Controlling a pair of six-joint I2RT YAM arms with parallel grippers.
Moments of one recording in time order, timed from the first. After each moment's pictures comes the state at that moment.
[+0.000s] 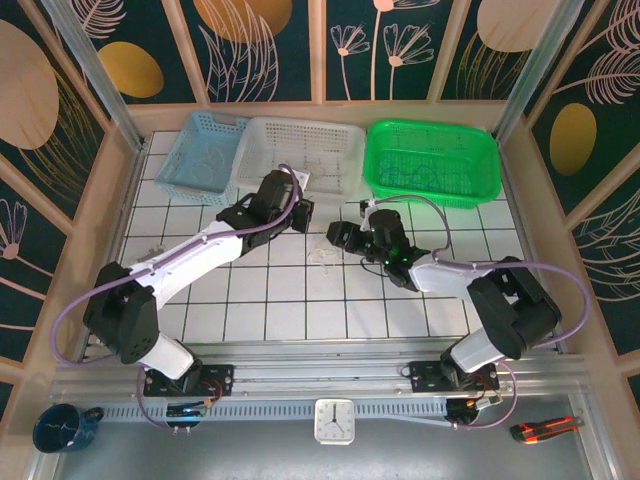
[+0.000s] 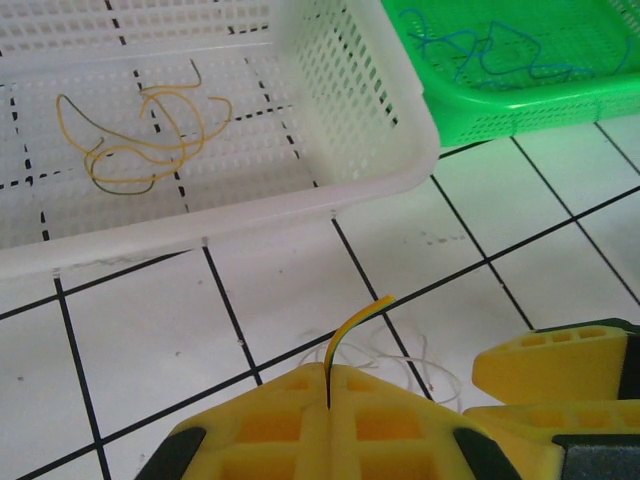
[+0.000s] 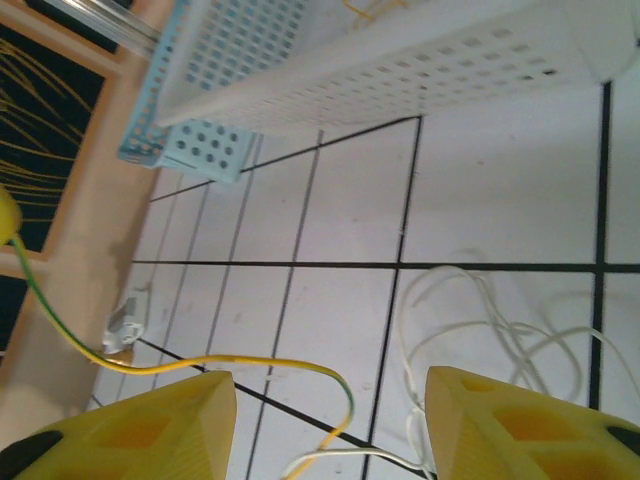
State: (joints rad) left arm -0.69 1.53 1.17 -0.29 -0.08 -0.29; right arm 0.64 1.49 0.64 0.44 -0.20 0.81
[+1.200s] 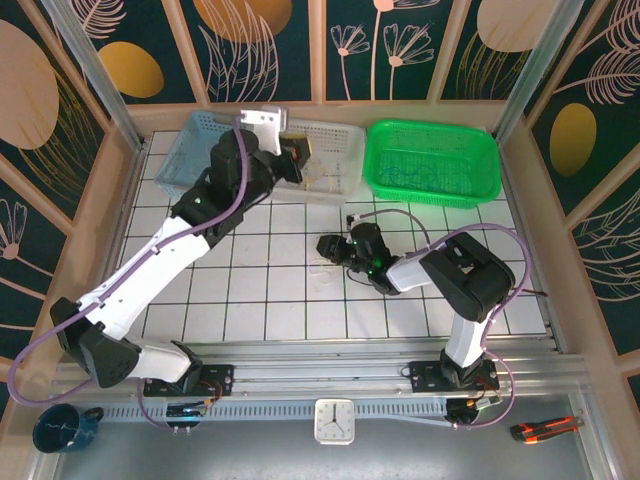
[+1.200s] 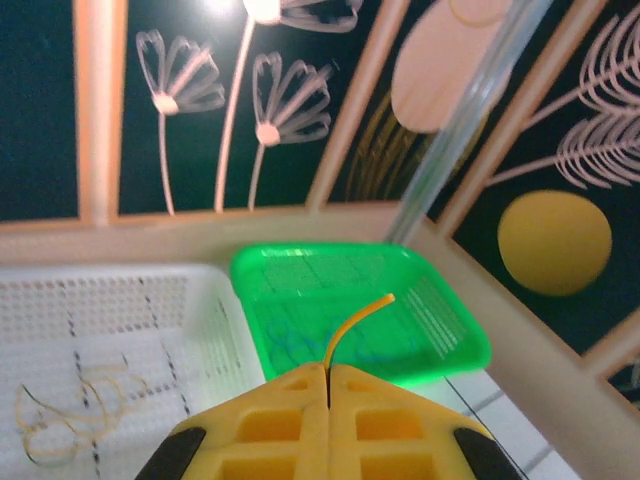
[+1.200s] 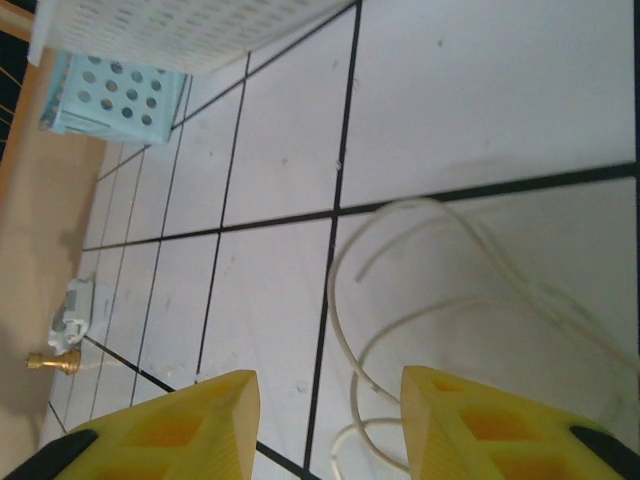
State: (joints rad) left arm -0.65 1.40 1.46 -0.19 -0.04 -0.38; right arm 0.70 1.80 0.63 0.69 -0.16 0.90
